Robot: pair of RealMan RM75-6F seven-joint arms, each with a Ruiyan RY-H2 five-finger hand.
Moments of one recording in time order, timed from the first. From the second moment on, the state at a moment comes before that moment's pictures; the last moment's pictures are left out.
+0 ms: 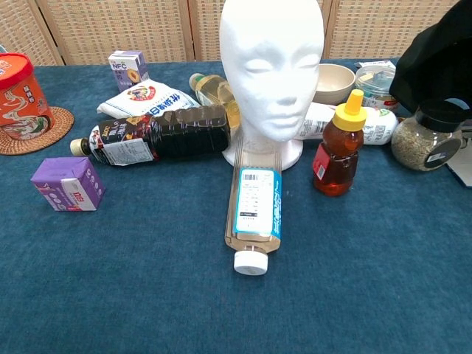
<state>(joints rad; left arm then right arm) 0.01 -0.78 -0.09 -1.96 1.31 1.52 -0.12 0.59 -1.67 0.07 -0.27 -1.63 1.66 0.29</state>
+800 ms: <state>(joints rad) 0.03 -0.77 -0.08 -1.95 1.34 1.52 -0.17 0.49 -1.40 -0.09 -0.85 -1.77 1.74 0.16</state>
